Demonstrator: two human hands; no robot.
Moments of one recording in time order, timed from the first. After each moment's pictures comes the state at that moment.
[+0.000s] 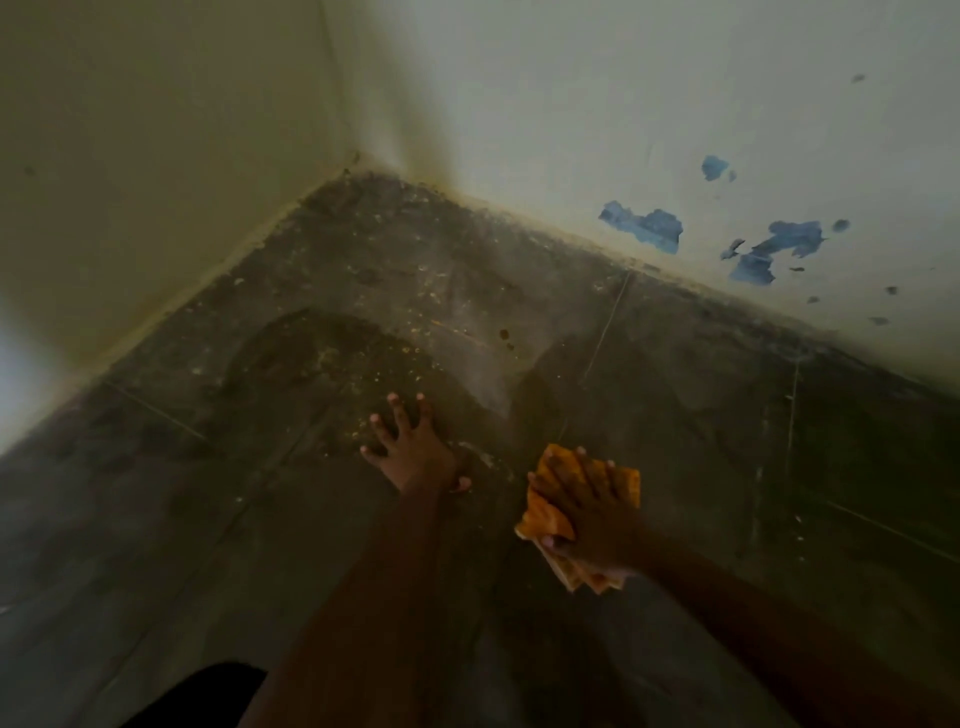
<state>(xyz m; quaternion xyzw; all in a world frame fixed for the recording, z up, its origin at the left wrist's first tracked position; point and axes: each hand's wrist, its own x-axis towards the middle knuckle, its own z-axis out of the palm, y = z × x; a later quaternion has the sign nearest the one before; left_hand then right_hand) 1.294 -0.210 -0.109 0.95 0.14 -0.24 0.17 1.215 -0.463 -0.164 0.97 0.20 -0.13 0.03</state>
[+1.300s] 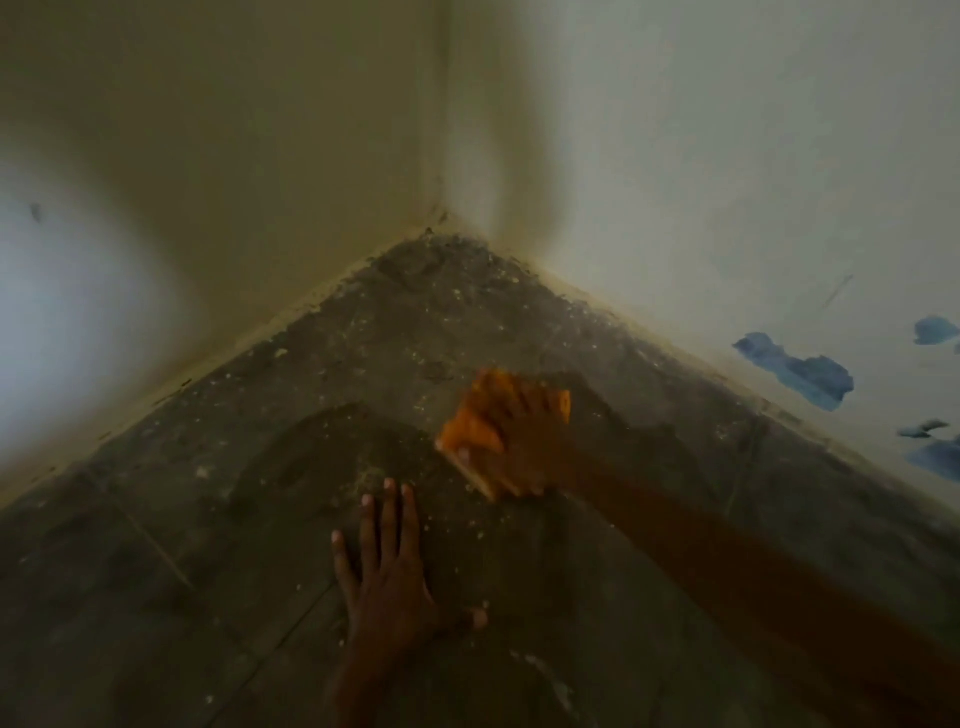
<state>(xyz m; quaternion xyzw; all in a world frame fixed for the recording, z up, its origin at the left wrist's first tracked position) 1.360 -0.118 -0.146 0.95 0.13 -0.16 0.21 1.551 -0.284 -0.150 0.95 0.29 -0.12 -0.03</state>
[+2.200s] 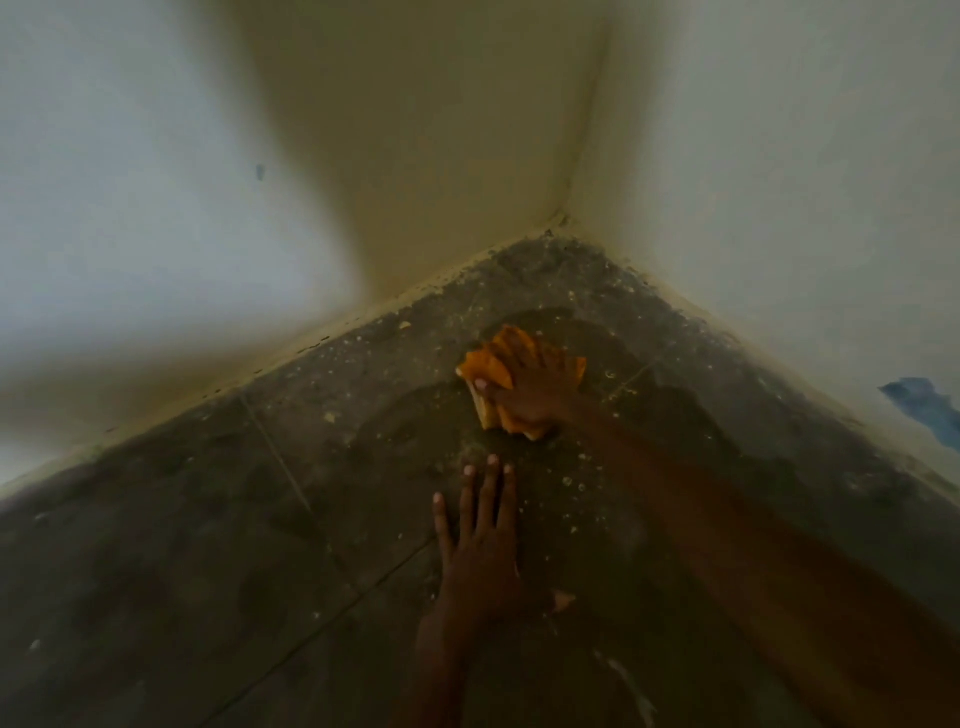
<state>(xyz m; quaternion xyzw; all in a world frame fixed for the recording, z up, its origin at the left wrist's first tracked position) 1.354 -0.109 -0.153 0.96 0.07 -0.11 0.25 1.582 -0.150 -0.140 0.93 0.30 -0.19 -0.06</state>
